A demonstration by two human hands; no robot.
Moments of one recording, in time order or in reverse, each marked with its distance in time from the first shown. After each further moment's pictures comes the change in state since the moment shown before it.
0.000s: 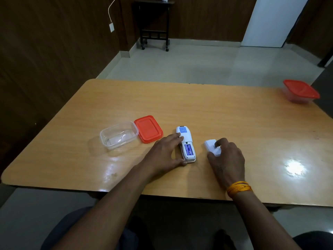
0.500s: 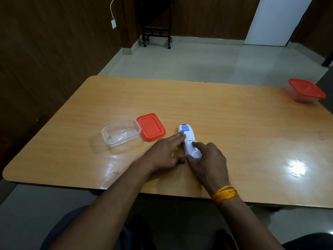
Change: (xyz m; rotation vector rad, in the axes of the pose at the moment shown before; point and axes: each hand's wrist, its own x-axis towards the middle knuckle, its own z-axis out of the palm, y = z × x) left_hand 0.007 -0.012 -0.007 0.058 -0.130 0.063; right_hand -0.026 -0.057 0.011 0.050 -0.121 -0.114
